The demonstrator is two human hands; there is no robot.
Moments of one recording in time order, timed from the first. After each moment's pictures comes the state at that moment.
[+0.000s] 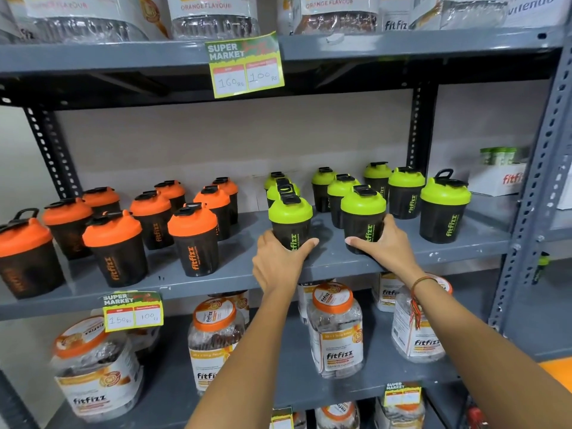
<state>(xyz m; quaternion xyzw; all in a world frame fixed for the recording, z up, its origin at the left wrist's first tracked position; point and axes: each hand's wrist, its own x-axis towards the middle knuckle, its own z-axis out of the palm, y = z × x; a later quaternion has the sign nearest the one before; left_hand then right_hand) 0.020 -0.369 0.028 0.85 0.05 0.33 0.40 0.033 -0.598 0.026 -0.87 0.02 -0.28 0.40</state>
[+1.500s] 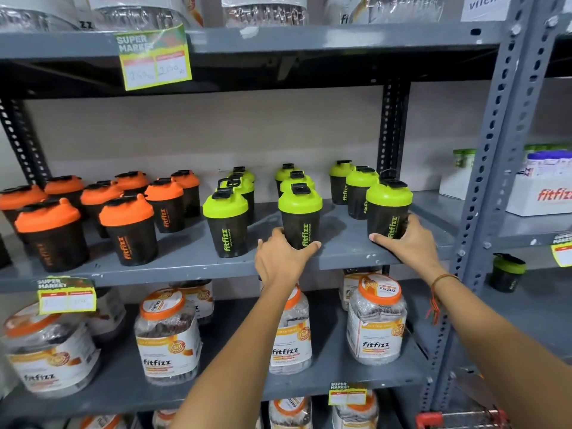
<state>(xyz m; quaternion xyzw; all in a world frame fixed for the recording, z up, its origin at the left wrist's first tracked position) 0.014 -0.506 0.019 0.87 0.04 0.30 0.39 0.035 -0.771 0.019 -0.88 0.08 -0.30 0.37</state>
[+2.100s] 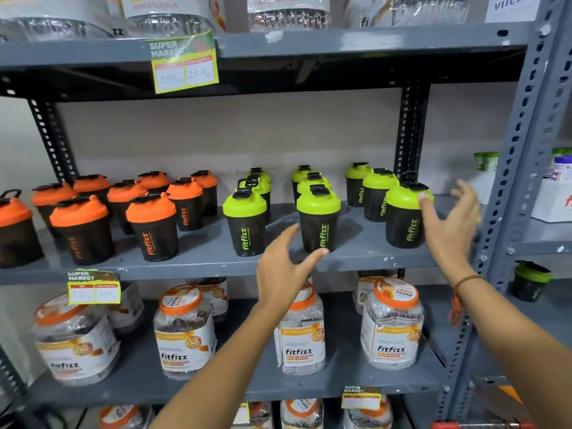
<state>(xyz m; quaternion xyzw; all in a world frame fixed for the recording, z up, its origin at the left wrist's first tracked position) -0.018 -0.468 0.008 0.83 -0.09 0.37 0.41 0.010 -0.753 0.054 -0.74 0.05 -0.51 0.43</state>
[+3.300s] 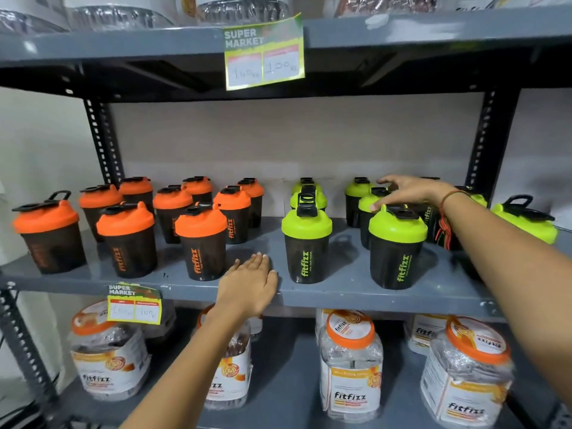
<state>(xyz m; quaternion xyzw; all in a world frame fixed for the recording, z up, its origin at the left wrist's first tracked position) 0.042 -0.294 0.010 0.99 -0.03 0.15 0.06 0.164 -0.621 0.171 -0.96 -0.11 -0.03 0.26</state>
